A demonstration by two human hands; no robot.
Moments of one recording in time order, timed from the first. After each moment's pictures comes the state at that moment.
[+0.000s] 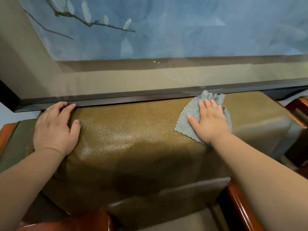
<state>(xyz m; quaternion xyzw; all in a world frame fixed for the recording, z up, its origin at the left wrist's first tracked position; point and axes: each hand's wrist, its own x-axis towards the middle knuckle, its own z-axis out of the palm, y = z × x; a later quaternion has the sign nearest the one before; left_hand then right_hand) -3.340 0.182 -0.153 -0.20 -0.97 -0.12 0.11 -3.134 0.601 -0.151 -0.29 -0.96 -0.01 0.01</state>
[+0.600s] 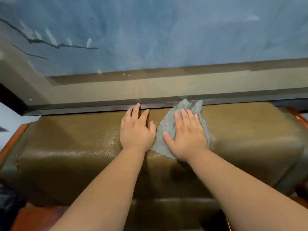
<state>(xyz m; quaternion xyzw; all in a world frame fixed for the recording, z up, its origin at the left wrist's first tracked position) -3.215 0.469 -0.152 -0.18 -0.97 -0.13 0.06 -3.127 0.630 -0.158 -0.13 -0.99 0.07 0.03</state>
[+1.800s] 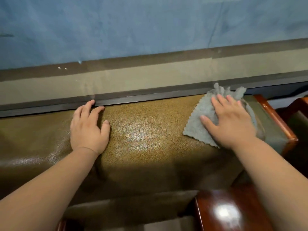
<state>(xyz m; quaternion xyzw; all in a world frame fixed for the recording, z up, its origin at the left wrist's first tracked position) -3.229 0.471 -0.174 -0.17 -0.96 -0.16 0.14 -3.040 0.840 -0.134 -0.25 -0.97 0.00 0.00</state>
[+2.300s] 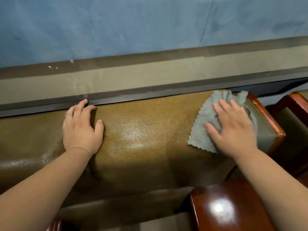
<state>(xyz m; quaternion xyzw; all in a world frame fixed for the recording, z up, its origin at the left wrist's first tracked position) -3.226 0.473 -0.170 -0.17 -0.96 -0.18 0.12 -2.999 0.846 -0.152 -0.25 -0.97 -0.01 0.05</state>
